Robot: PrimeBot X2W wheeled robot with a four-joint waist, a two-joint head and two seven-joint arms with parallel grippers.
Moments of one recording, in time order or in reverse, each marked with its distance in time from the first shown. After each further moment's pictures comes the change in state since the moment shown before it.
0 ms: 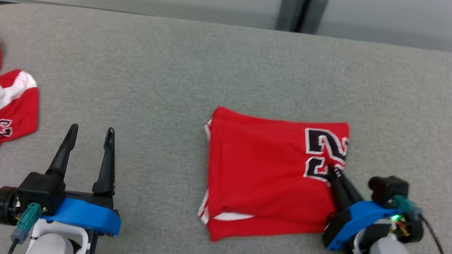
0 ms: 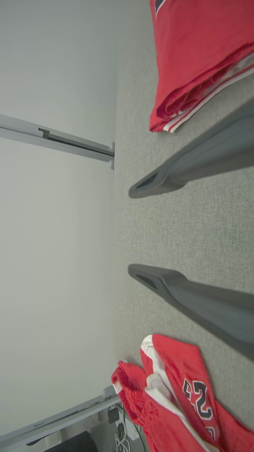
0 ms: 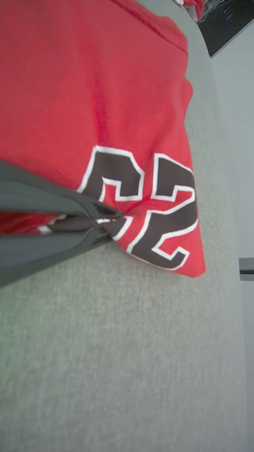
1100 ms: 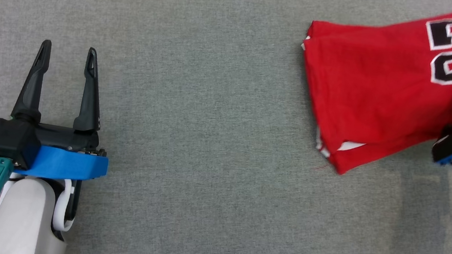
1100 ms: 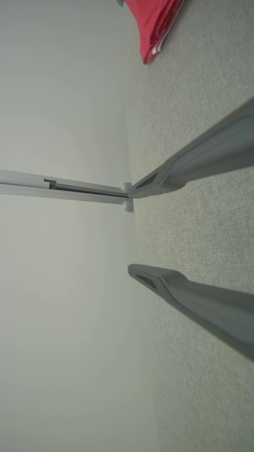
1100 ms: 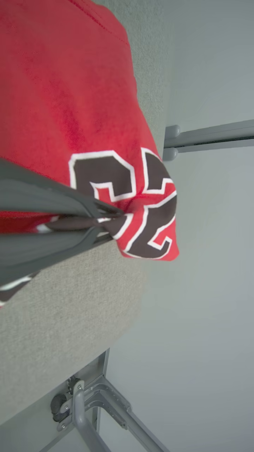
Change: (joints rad) left arm -0.172 0.035 0.033 -0.152 0.072 -0.007 0.000; right arm -0.160 -0.244 -0.207 -0.281 -0.090 0.000 0.008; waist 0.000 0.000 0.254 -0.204
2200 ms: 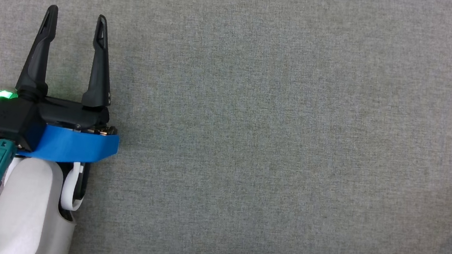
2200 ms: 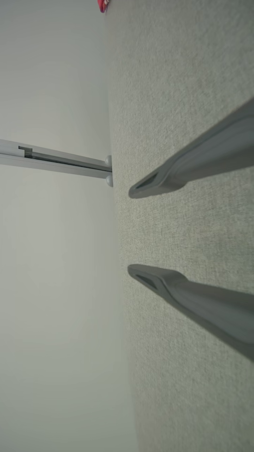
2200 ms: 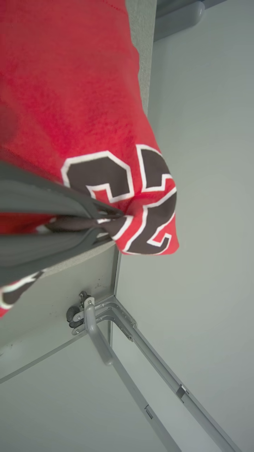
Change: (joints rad) left arm -0.083 -0.011 -0.032 -0.035 -0.001 0.009 0.000; right arm -0.503 -0.342 -0.124 0.473 -0.131 0.000 0.089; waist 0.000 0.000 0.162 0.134
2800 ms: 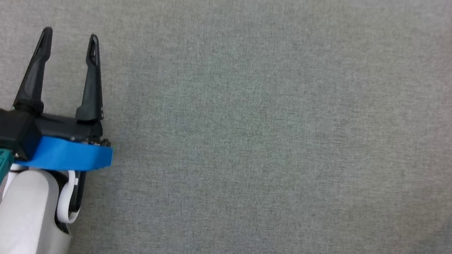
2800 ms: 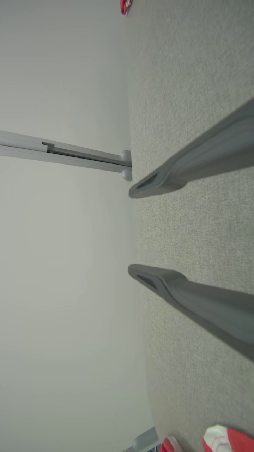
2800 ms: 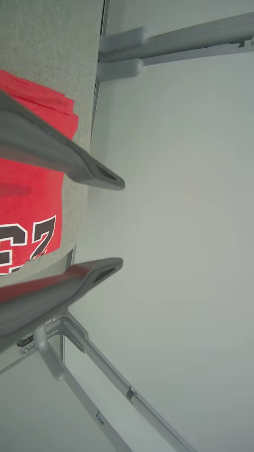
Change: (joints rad) left arm 0.037 -0.002 0.024 0.034 -0.012 0.005 0.000; right arm -0.033 0.086 0.023 0.038 -0.066 0.000 -0.133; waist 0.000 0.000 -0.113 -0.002
